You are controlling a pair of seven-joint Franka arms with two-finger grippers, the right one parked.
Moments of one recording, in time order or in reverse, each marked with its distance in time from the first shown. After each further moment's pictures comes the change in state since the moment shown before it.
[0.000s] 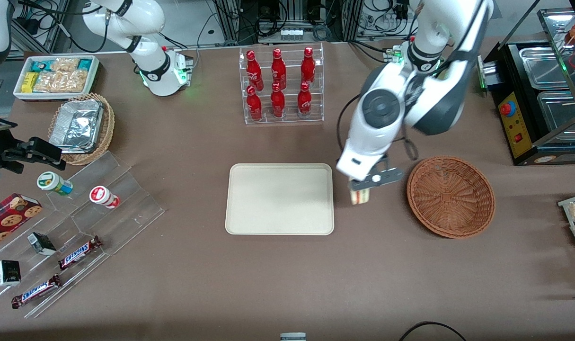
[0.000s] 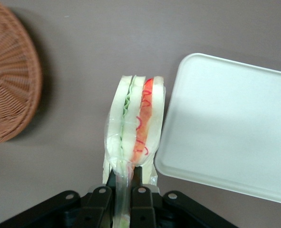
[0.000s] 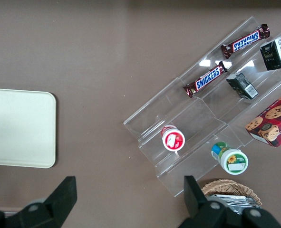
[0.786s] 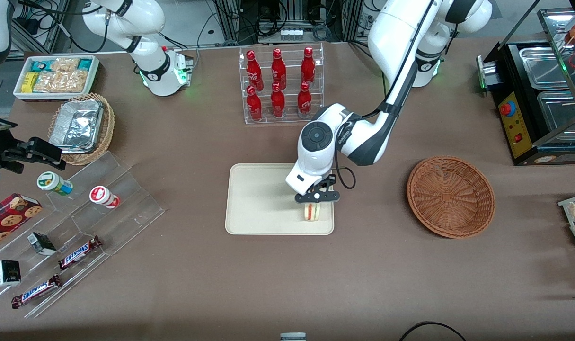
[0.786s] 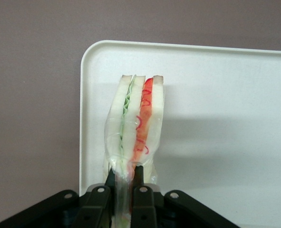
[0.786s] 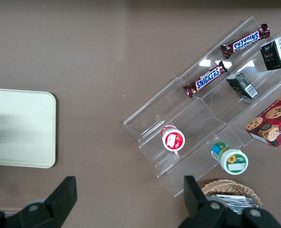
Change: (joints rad) arm -0.120 0.263 0.003 0.035 0.002 0.333 0.013
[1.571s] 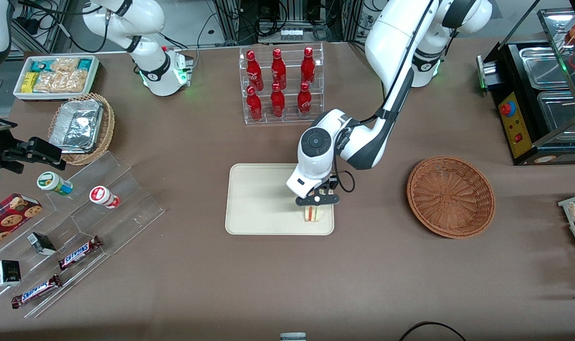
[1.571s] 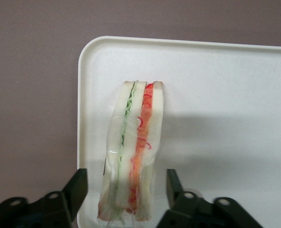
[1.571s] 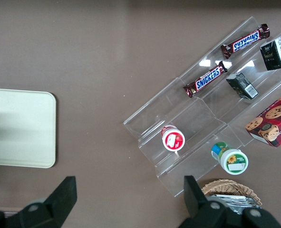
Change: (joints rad) arm -0.001 0.028 0.005 0.004 0.001 0.020 0.000
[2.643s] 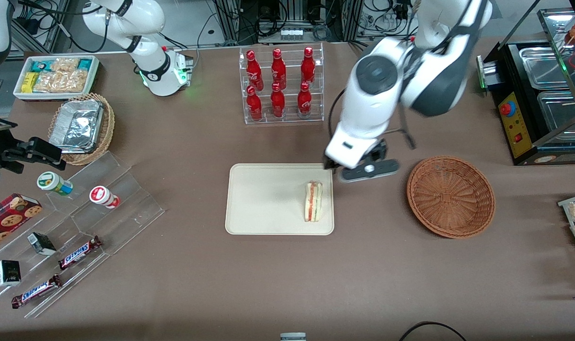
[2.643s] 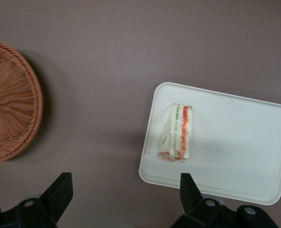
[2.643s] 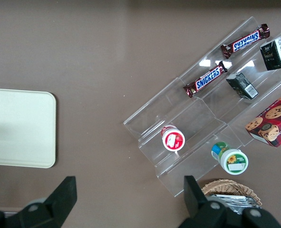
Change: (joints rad) arm 0.010 -0.394 0.138 0.043 0.001 -0.406 0.004
